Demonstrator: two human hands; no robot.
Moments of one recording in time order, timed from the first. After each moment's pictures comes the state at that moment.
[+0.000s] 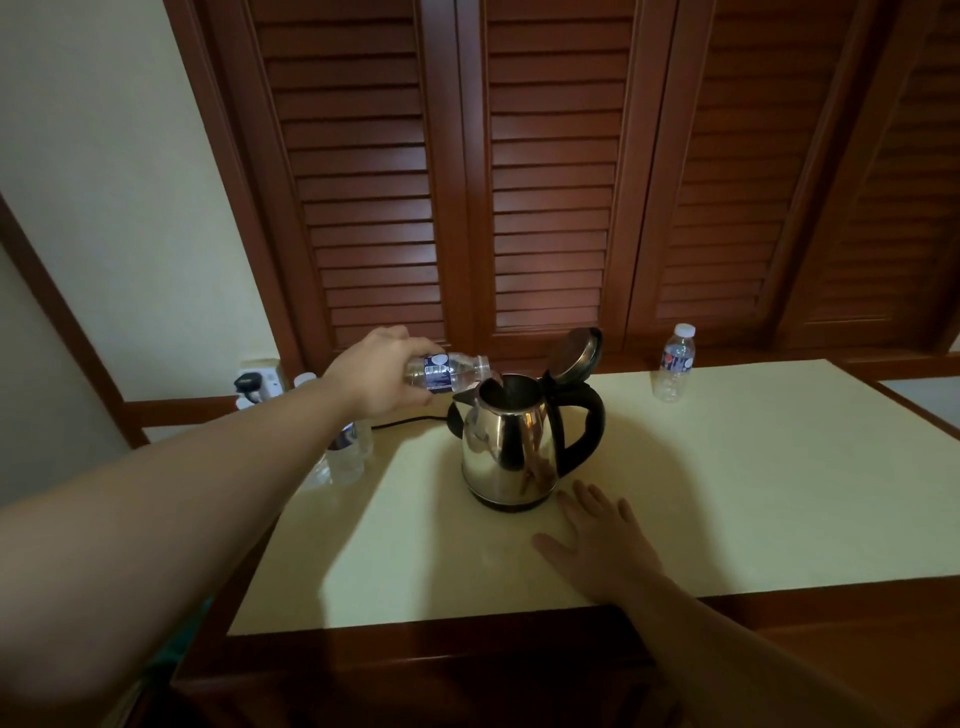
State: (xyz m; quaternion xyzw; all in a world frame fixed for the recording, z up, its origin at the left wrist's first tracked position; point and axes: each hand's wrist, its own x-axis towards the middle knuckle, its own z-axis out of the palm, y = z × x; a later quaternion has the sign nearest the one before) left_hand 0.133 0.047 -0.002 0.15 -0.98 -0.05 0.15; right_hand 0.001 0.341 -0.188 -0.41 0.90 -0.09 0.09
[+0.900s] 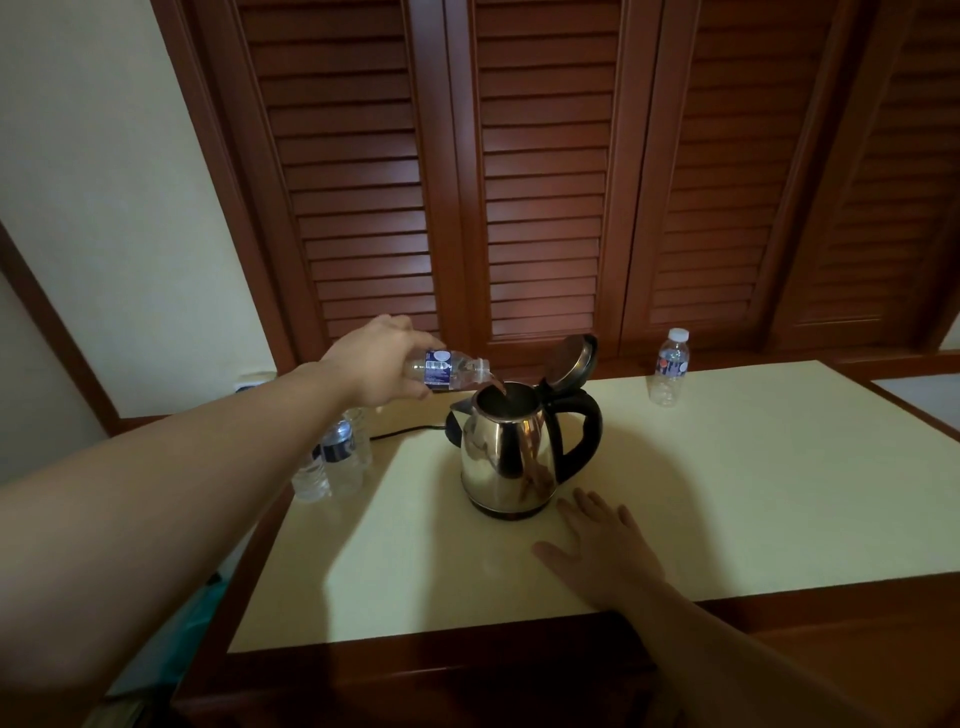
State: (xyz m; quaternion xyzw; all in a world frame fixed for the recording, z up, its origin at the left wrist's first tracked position) left_hand 0.125 0.044 0.028 0.13 -0.99 0.02 0.11; right_hand -0.001 0.342 -0.193 -0.41 0.90 -0.11 0.09
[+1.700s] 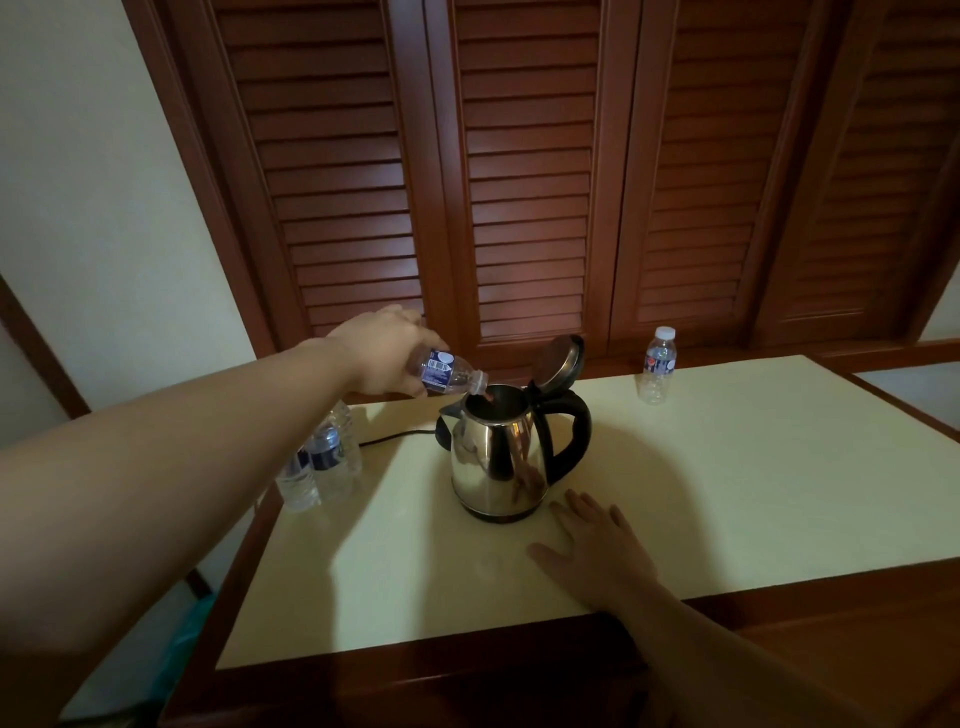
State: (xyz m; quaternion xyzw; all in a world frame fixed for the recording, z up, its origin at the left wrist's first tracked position) left_hand 0.103 0.054 0.053 0.06 -0.99 0.12 0.06; right_hand -0.003 0.342 -0.196 -0.40 0.90 -0.12 0.08
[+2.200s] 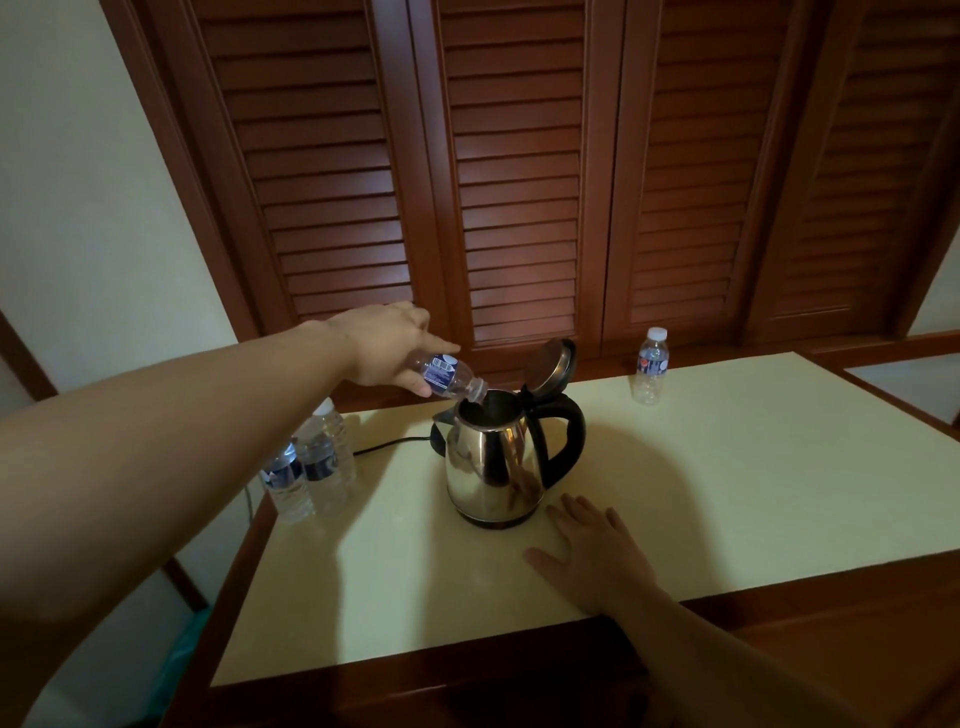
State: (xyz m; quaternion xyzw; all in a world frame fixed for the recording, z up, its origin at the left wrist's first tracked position) left_hand 0.089 0.053 0.075 0.00 -0.98 0.20 -0.02; right_hand -0.004 0.342 -0.198 -0.41 0.90 -0.12 0.07
